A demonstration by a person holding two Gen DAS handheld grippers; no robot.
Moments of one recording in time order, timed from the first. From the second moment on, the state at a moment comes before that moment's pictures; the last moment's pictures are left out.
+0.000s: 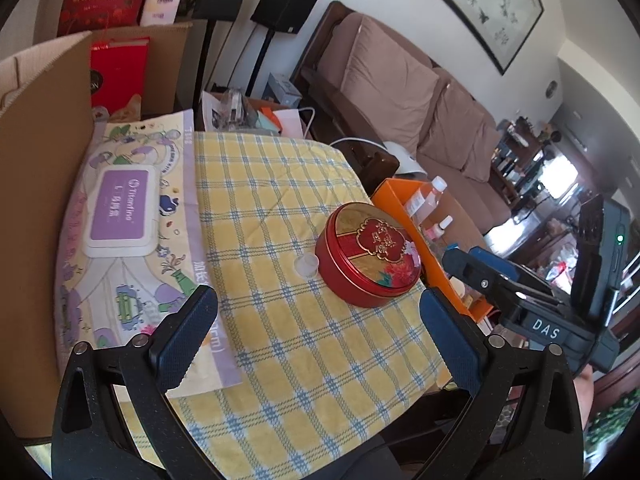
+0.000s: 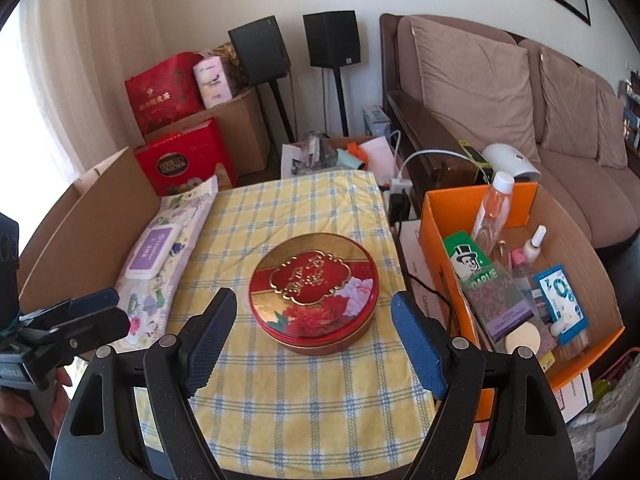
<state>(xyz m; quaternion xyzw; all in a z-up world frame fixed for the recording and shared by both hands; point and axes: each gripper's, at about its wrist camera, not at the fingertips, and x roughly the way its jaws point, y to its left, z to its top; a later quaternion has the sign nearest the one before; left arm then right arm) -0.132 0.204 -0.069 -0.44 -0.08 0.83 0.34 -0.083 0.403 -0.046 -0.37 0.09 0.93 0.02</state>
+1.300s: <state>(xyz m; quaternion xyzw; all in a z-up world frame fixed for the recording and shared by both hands) -0.210 0.310 -0.134 -0.53 -0.11 0.76 0.37 -0.123 0.461 -0.118 -0.40 0.29 0.87 -0.04</state>
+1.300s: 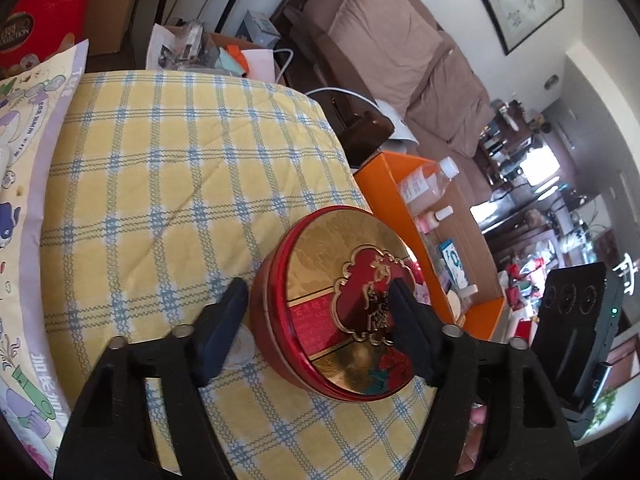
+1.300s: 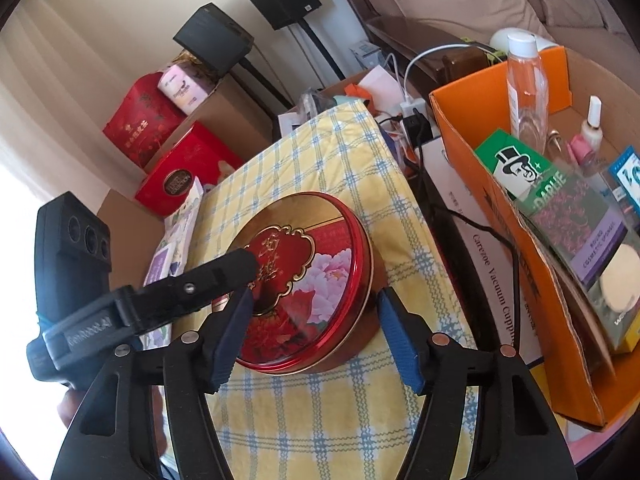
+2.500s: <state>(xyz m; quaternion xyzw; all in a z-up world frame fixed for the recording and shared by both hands) -0.169 0.191 -0.005 -0.39 -0.19 0.84 0.31 -0.112 0.363 0.000 -0.31 0.18 0.93 -0.07</state>
